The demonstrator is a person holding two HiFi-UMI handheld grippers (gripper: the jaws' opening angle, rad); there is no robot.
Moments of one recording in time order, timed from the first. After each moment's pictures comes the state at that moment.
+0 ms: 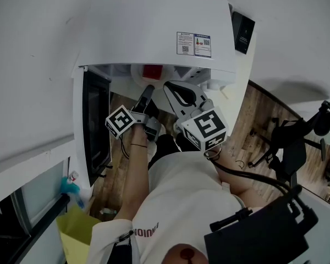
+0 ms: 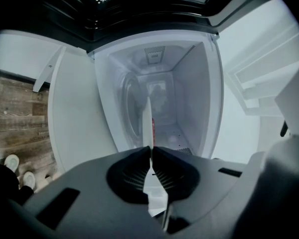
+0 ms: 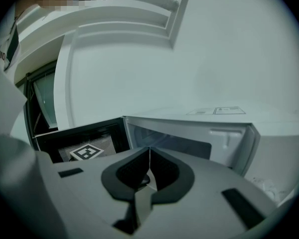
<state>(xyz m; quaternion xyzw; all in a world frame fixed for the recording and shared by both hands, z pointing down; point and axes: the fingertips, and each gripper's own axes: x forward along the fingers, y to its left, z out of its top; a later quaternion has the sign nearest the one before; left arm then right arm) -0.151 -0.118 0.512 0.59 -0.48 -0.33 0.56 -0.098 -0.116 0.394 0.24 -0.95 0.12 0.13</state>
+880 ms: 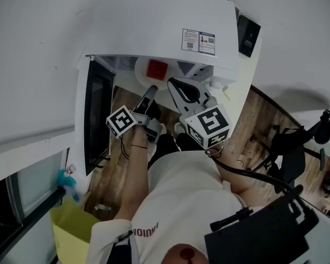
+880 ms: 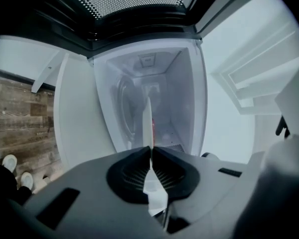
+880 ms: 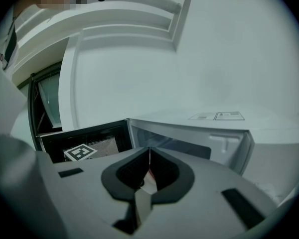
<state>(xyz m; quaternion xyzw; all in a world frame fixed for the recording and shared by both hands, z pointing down) -0.141 -0.103 0.489 0.60 -0.46 -0.36 0.54 -0.095 -0.112 0.388 0.23 -0.96 0.11 0.12</state>
